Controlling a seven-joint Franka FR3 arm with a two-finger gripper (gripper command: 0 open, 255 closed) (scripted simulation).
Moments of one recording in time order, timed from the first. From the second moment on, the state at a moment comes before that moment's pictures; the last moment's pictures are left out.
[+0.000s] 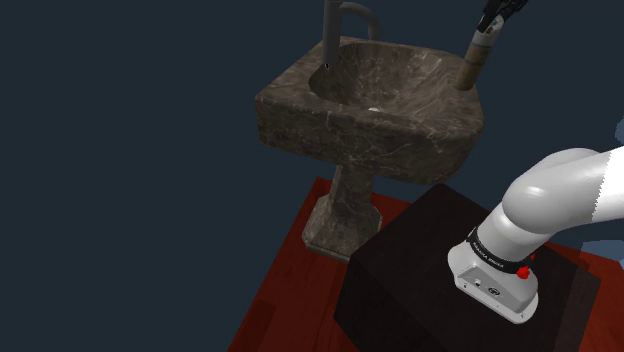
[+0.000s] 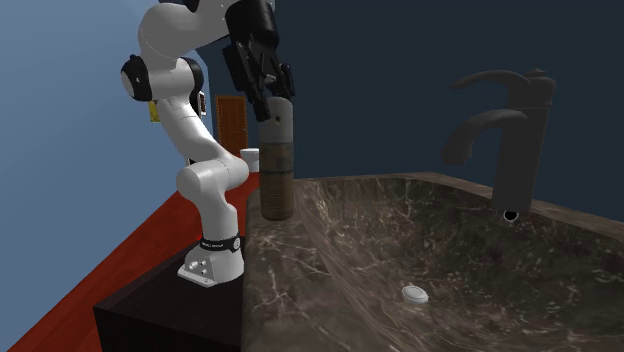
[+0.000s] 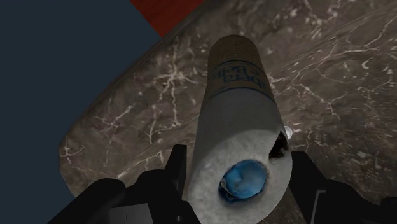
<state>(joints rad) -0.12 -0.65 -0.43 -2.09 -0.19 1.77 -0.33</state>
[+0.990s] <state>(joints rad) -0.10 -0.60 -0.42 -1.93 -0.17 1.67 -0.33</state>
